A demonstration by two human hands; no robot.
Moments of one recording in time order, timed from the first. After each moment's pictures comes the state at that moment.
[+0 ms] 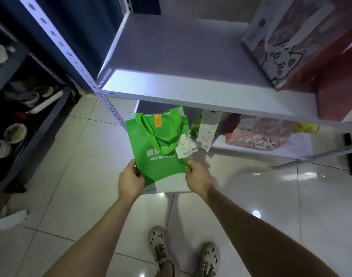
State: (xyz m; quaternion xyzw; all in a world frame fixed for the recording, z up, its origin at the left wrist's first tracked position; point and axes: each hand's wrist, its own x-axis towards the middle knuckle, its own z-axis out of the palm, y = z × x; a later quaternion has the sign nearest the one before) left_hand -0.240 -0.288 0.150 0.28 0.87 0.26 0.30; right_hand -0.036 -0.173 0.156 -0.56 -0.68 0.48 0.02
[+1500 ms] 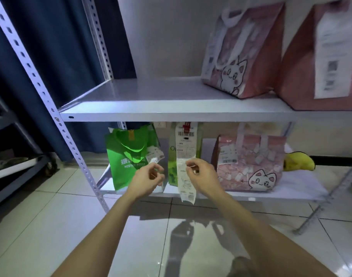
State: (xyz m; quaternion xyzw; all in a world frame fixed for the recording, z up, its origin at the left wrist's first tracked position) left_hand -0.210 -0.103 0.013 0.55 0.71 0.37 0.26; right_hand 0.010 -0.016 0.014 -0.46 -0.76 0.31 0.33
